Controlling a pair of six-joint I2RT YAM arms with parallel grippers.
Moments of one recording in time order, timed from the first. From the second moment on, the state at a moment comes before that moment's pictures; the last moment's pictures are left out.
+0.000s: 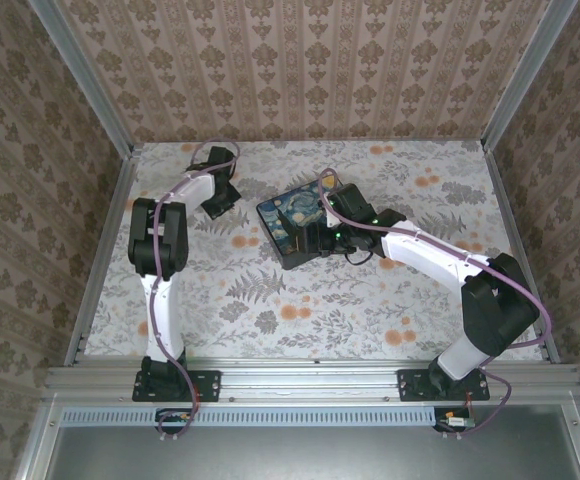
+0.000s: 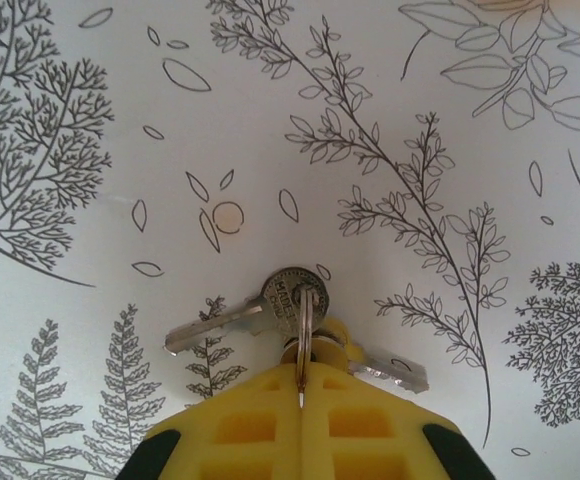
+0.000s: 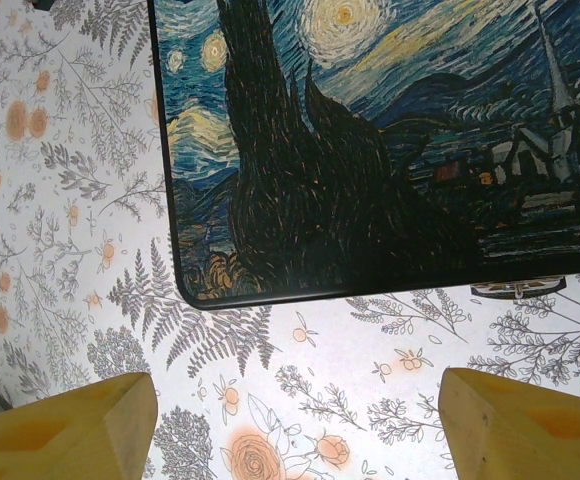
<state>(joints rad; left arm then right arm) -0.26 2.21 1.69 -0.69 -0.14 -0.82 0.58 1.59 1.15 -0.47 -0.24 0.52</state>
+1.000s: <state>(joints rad) -0.61 1.61 1.06 -0.74 -0.02 -0.89 0.57 1.52 1.12 -0.49 -0.24 0.55</state>
